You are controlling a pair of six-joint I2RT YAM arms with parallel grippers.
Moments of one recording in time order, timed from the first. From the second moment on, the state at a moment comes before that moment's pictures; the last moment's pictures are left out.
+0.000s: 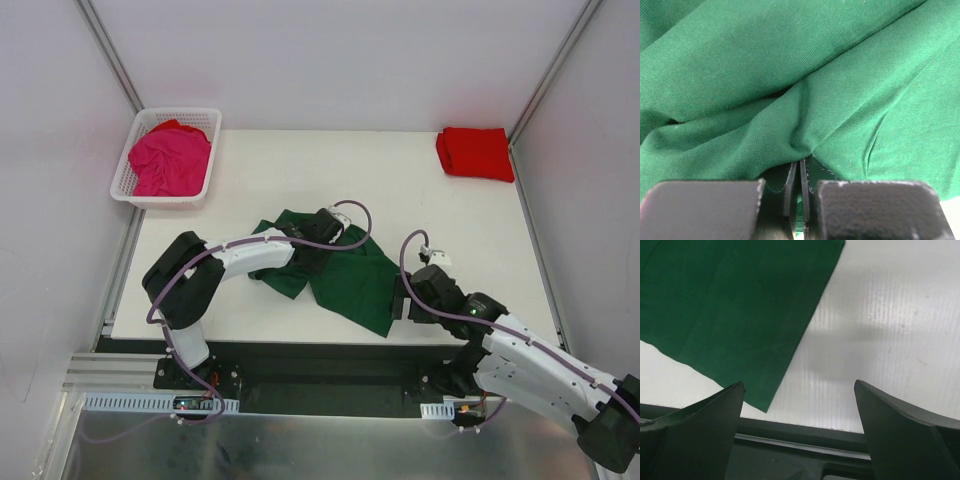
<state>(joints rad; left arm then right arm) -0.83 1.77 1.12 -0.44 -0.13 -0.16 0.79 0.74 0.48 -0.72 0.28 0.72</state>
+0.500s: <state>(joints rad) -0.83 1.77 1.12 -0.44 -0.13 -0.15 0.85 0.86 0.48 -0.60 0.25 0.77</state>
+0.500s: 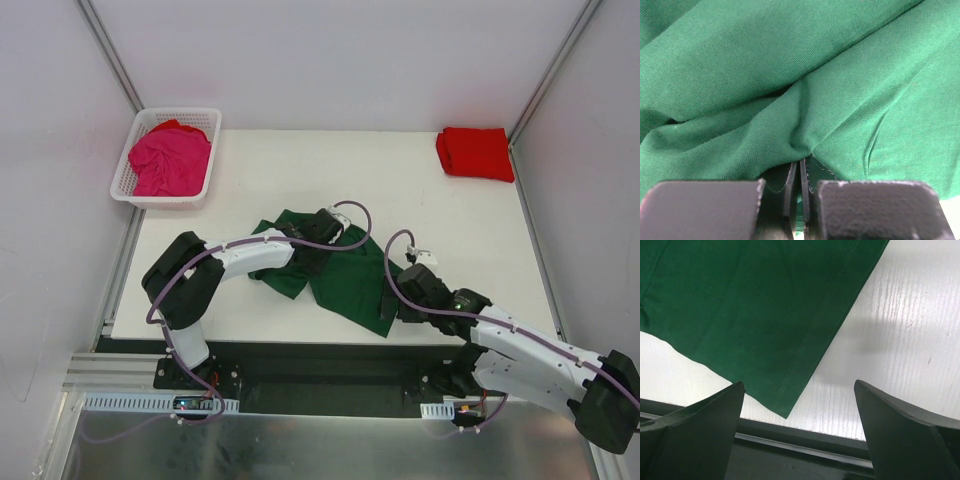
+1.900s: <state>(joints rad) -0.82 1.77 1.12 -0.44 -0.13 -0.15 1.19 1.15 0.52 -0.61 0.39 0.96</state>
